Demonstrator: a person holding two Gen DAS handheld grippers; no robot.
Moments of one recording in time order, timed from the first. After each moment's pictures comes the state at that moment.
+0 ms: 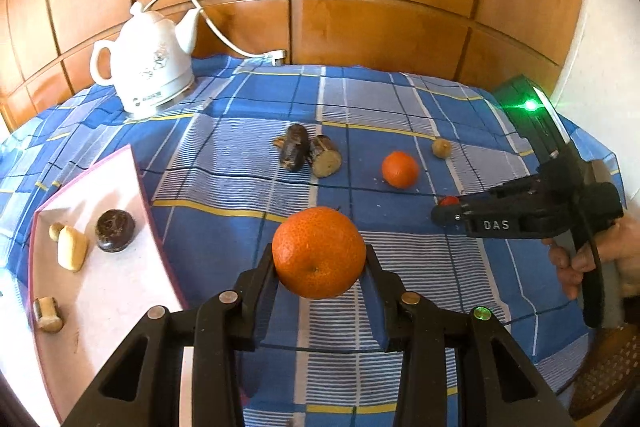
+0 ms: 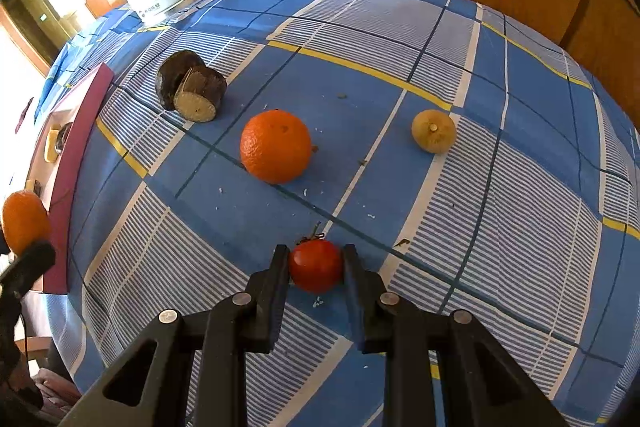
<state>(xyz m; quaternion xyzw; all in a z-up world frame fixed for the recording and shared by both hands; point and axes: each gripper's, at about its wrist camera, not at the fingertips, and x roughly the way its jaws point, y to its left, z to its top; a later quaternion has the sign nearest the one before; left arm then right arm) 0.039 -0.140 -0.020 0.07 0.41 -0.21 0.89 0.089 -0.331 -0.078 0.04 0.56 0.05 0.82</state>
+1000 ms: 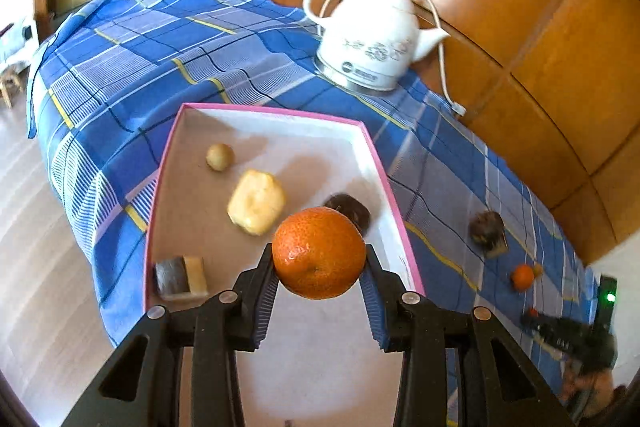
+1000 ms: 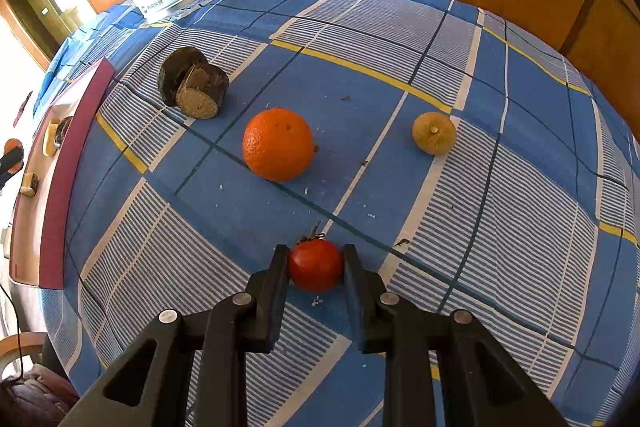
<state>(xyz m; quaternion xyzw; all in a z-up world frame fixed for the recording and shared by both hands) 0.102 0.063 -0.028 -0.16 0.44 -0.05 0.88 0.088 -0.329 -0.077 0.03 0.56 0.05 0.83</state>
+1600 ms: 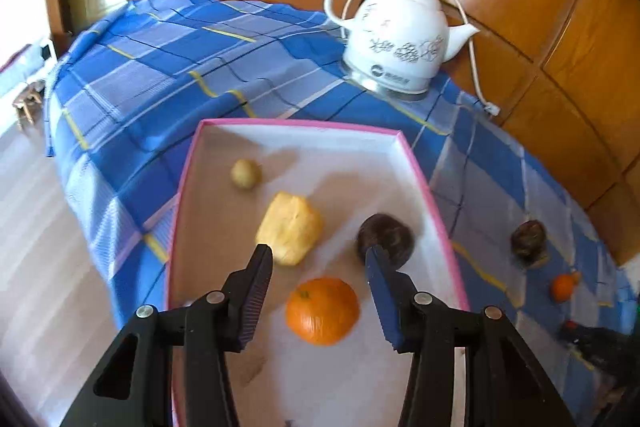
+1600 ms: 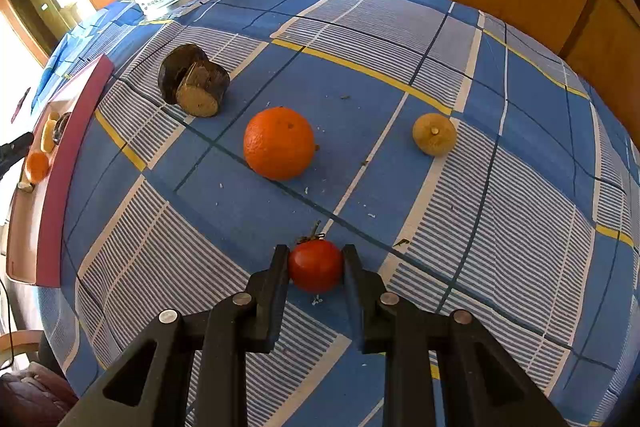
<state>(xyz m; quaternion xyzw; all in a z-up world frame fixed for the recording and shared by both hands) 0.118 0.063 -0.038 -0.11 0.45 0.01 0.89 0.089 -0.326 -0.077 0.02 0.56 0.05 0.83</state>
